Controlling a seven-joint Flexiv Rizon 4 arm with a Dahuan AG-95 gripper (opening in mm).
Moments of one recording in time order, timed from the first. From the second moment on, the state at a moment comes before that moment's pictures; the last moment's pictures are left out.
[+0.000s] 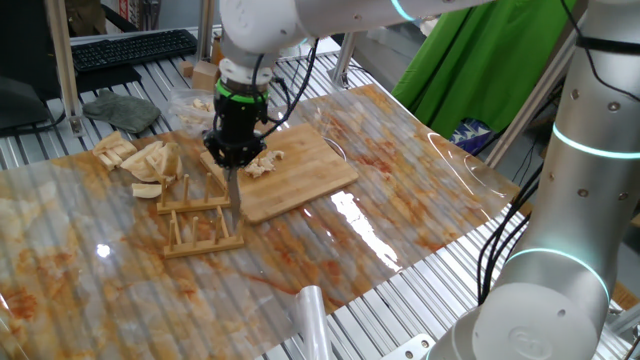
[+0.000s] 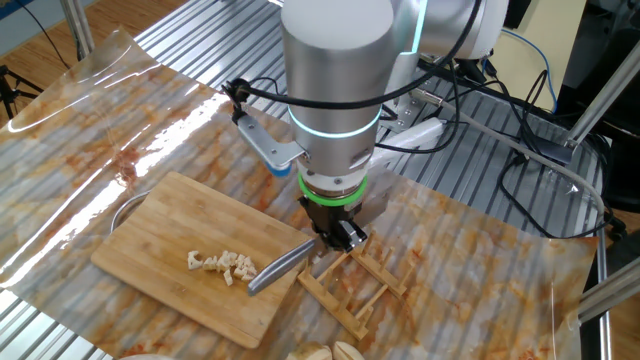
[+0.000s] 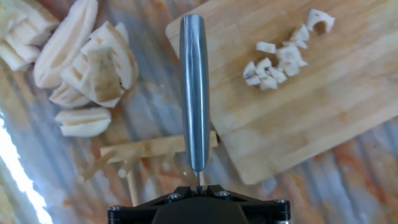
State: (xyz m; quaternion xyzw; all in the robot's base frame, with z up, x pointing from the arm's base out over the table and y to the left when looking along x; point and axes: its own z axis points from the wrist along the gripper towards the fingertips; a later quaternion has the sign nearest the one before) arm 0.548 0.128 0.108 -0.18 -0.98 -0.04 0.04
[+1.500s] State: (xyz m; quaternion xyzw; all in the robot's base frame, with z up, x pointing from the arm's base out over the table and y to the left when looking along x) arm 0.550 0.147 0.056 -0.13 -0.99 -0.01 0.03
